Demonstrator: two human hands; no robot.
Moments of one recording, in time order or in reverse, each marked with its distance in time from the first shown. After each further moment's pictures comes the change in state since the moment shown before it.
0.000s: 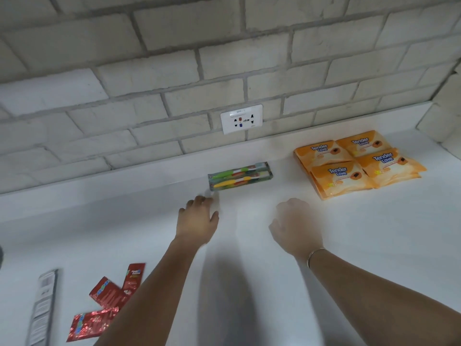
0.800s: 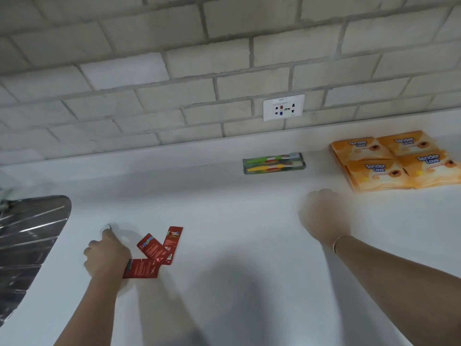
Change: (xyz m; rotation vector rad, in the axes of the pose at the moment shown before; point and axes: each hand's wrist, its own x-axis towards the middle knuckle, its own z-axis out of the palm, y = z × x) left_hand -0.192 -0.224 -0.024 -0.070 0.021 -1.064; right_hand -0.003 -0.004 0.002 -0.040 0.032 -0.053
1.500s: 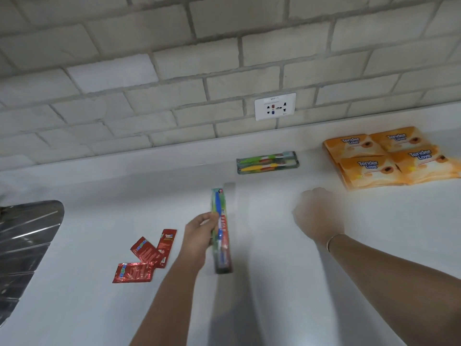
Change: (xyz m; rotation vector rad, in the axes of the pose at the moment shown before) left_hand -0.151 0.155 0.002 -1.133 -0.693 0.044; right_hand 0.000 -0.004 -0.001 -0.003 -0.008 -0.019
